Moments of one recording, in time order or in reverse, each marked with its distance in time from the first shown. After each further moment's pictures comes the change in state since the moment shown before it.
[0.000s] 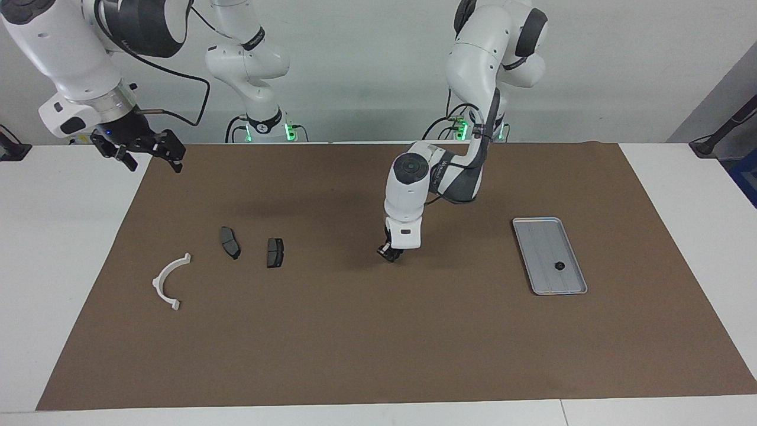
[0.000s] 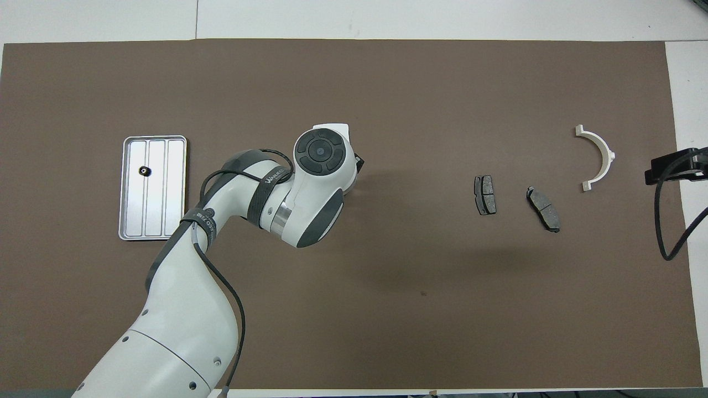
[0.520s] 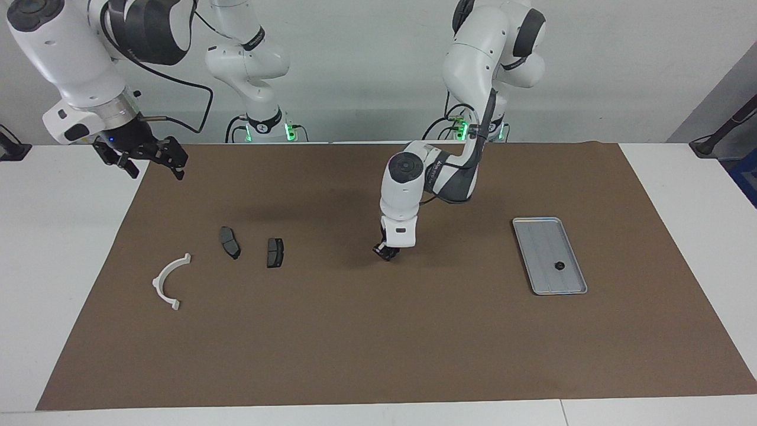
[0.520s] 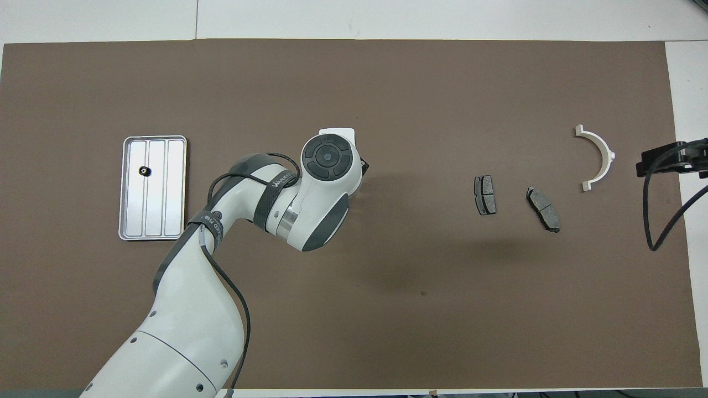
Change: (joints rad) left arm -0.016 0.006 0.000 -0.004 0.000 0.009 -0.003; right arm 0.003 0.026 0.006 -0.012 0.000 0.066 0.000
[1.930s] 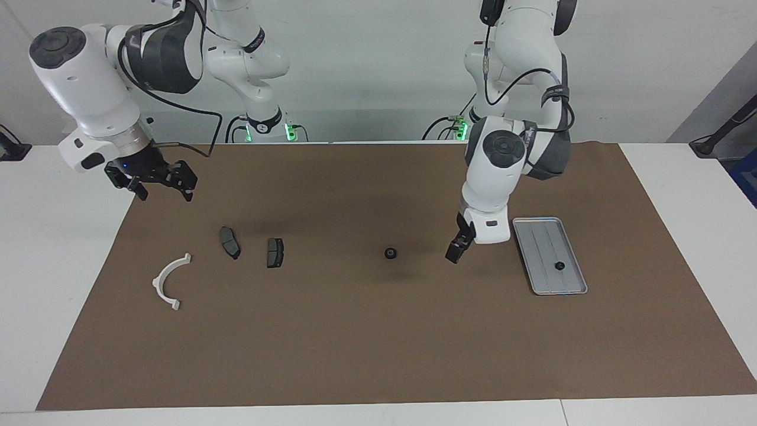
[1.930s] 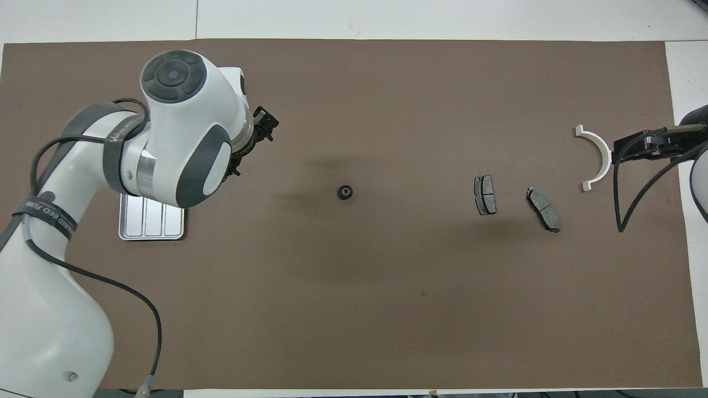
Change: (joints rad) left arm 0.262 -0.179 0.032 0.046 0.026 -0.283 0.249; right arm 0.028 0.062 0.009 -0.002 0.000 0.074 -0.001
